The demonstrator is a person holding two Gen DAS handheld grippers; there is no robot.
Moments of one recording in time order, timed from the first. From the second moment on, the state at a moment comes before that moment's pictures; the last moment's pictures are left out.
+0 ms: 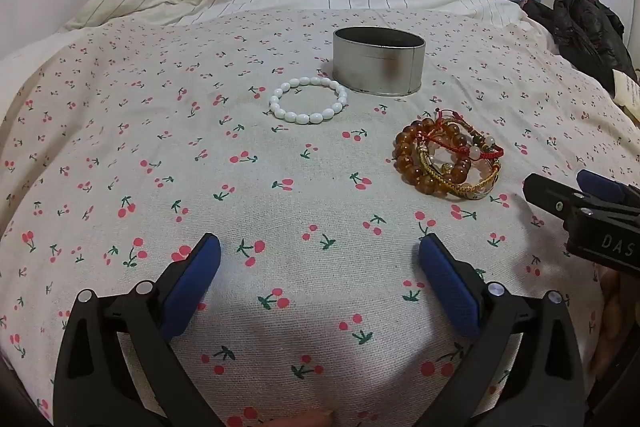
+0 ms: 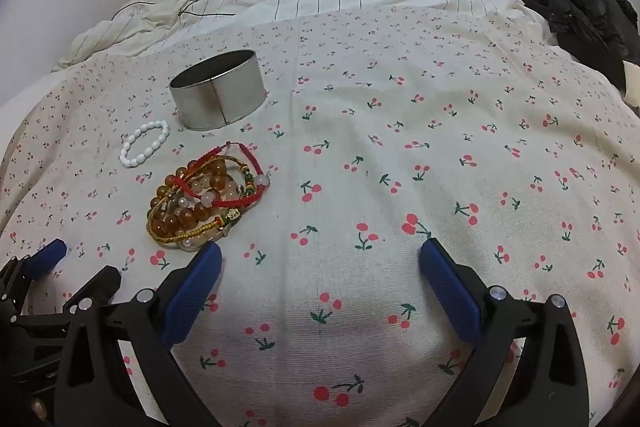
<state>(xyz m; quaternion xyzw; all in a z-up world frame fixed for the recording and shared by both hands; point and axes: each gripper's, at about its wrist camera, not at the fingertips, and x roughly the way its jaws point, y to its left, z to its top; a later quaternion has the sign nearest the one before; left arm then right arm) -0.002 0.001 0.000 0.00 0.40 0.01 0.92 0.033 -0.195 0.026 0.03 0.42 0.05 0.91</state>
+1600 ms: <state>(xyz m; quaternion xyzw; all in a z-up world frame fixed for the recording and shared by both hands) 0.072 0.080 0.024 -0.03 0.42 0.04 0.91 0.079 -0.213 0.064 -0.05 0.38 0.00 0.92</state>
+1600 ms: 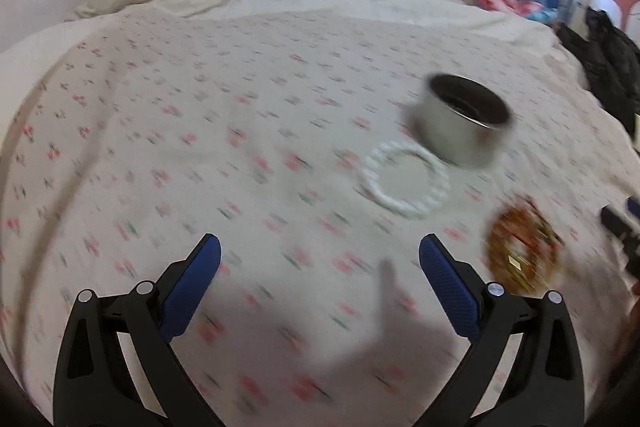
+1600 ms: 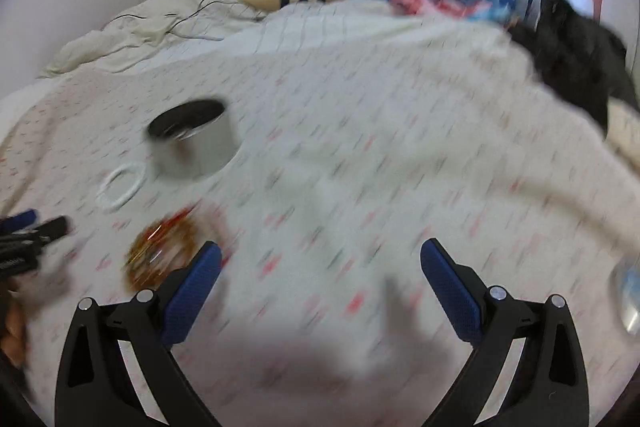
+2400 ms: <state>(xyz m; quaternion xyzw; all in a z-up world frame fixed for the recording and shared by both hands) 0.151 0.108 -0.011 -0.05 0.48 0.03 0.88 0.143 -0.236 0.015 -0.04 0.50 0.02 0.87</state>
